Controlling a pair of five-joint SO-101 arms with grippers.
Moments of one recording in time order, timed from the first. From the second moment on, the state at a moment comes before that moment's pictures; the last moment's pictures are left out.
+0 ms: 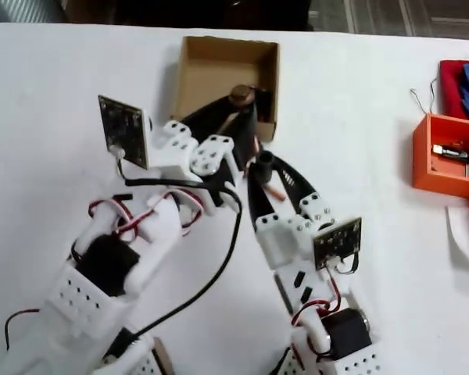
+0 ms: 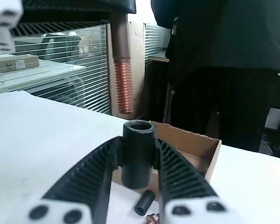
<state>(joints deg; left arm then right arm) 27.8 -53.1 36.5 26.1 22.4 -26.2 -102.2 83.8 24.2 3.5</state>
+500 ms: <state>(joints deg) 30.1 -48.4 36.4 25.5 16.3 -26.0 -102.1 84.4 24.2 3.6</state>
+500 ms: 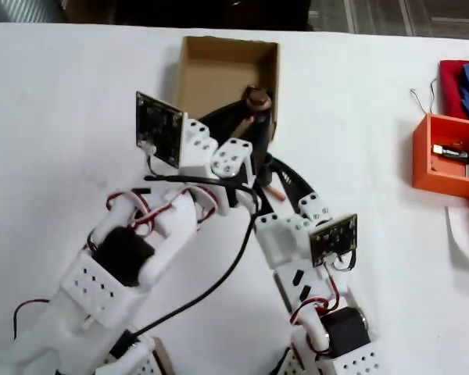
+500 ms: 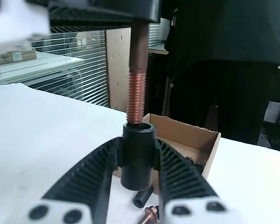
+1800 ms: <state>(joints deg) 32.1 -47.8 35.9 34.8 16.4 -26.4 -102.2 84.3 24.2 3.6</state>
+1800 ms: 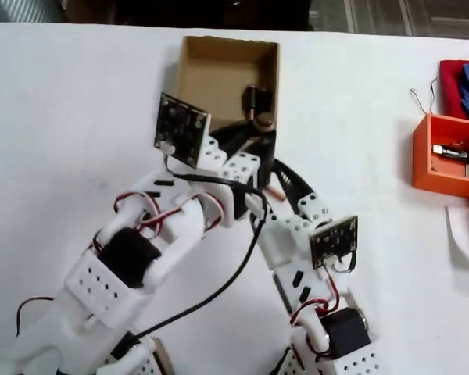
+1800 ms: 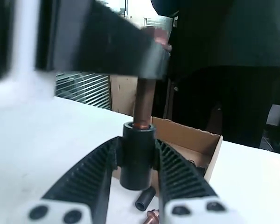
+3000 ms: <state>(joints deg) 27.5 -47.8 28.9 46.9 15.7 -26.1 -102.2 84.4 24.2 3.6</state>
